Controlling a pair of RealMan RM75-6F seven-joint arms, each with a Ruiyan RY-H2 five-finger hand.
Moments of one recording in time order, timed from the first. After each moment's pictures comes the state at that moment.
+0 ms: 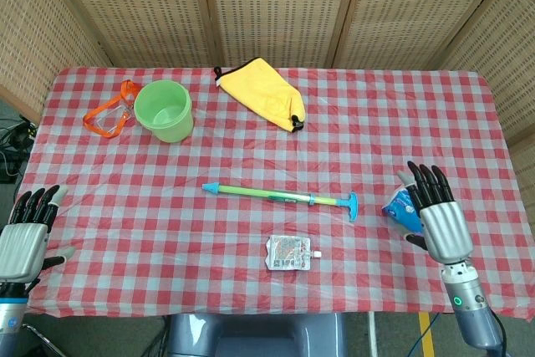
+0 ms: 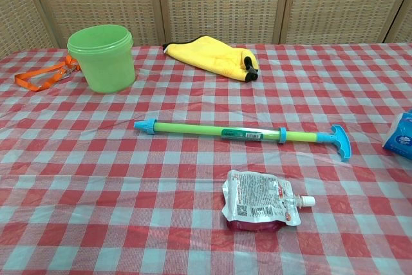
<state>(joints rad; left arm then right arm) -0.11 -1.21 -0.04 -1.62 1.49 1.48 0.20 0.26 -1.34 0.13 -1.48 -1.64 1.54 -0.10</state>
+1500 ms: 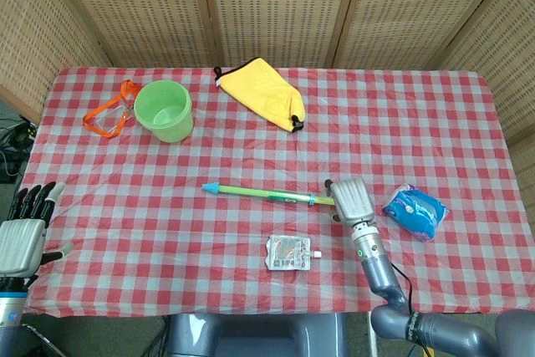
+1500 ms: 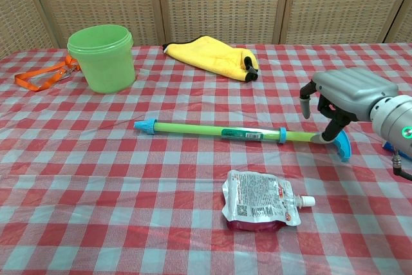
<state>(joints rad) -0.12 -1.22 -0.05 -1.59 1.45 1.46 0.19 0.58 -1.71 0.24 -1.38 -1.13 1.13 -0.61</state>
